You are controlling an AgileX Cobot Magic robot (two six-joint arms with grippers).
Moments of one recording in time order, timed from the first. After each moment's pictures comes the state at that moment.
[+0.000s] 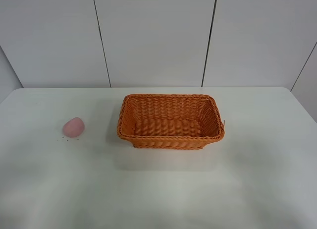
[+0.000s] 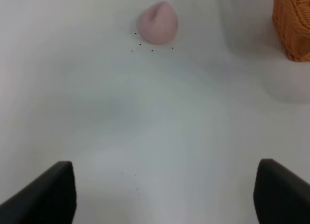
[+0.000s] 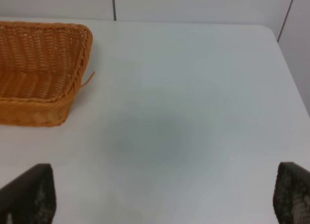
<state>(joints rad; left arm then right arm) -0.04 0.00 -0.50 0.00 1.06 -0.03 -0.01 -0.01 -0.49 0.03 1.02 -0.02</state>
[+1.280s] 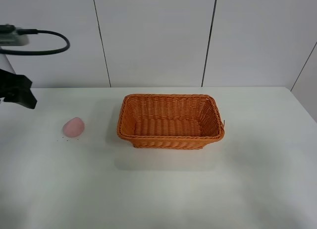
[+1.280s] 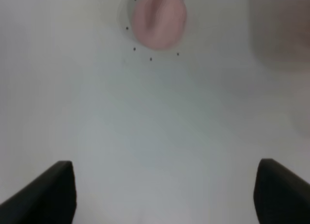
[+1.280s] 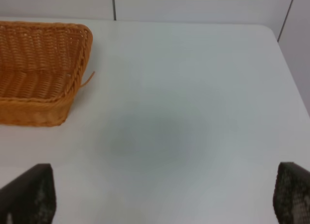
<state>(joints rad) -0.04 1.34 -1.11 0.00 0.89 0.01 -0.01 -0.01 -0.49 0.03 1.02 -0.02</state>
